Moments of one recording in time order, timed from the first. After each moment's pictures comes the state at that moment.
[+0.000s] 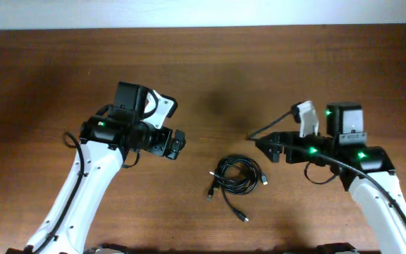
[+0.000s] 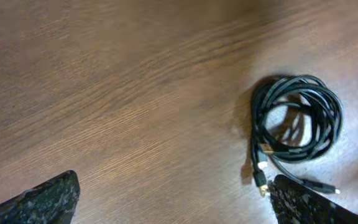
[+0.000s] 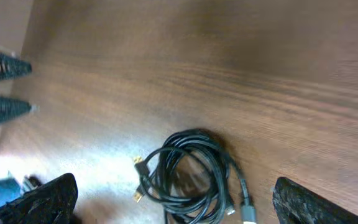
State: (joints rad) left arm -0.22 1.39 1.15 -0.92 0.27 0.13; right arm 0.09 1.20 0.87 -0.66 -0.63 0.15
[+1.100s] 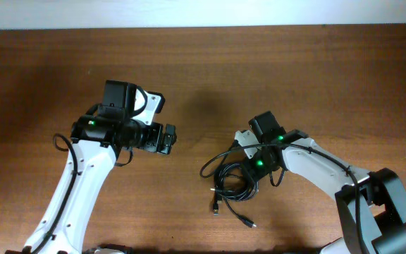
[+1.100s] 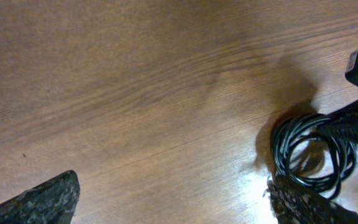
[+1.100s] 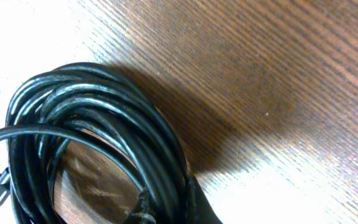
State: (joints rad) left arm -0.14 1.39 1.15 -0.92 0.25 0.09; right arm 0.44 1.69 0.89 -0.59 -0.31 -0.13
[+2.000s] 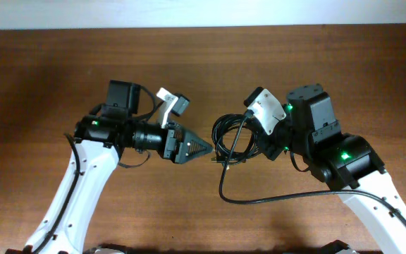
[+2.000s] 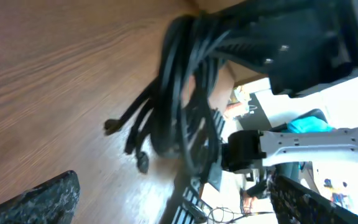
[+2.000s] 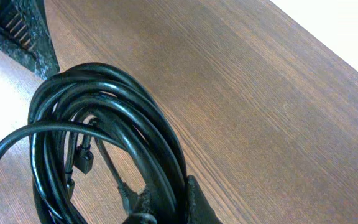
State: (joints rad) left arm -0.17 1.39 1.15 -0.90 1.09 0.15; right arm 0.44 1.21 1.17 -0.73 -0.24 -0.34
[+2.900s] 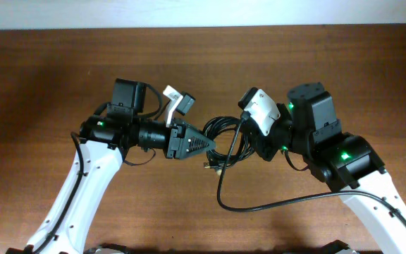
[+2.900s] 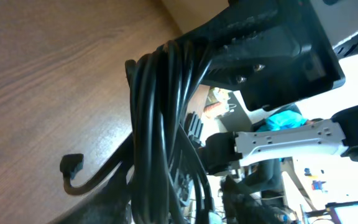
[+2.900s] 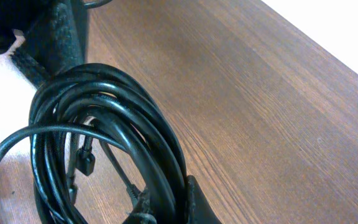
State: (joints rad) left arm -0.21 1.39 1.15 -0.83 1.19 0.11; right arm 0.44 1.21 1.17 -0.68 -0.40 -0.34
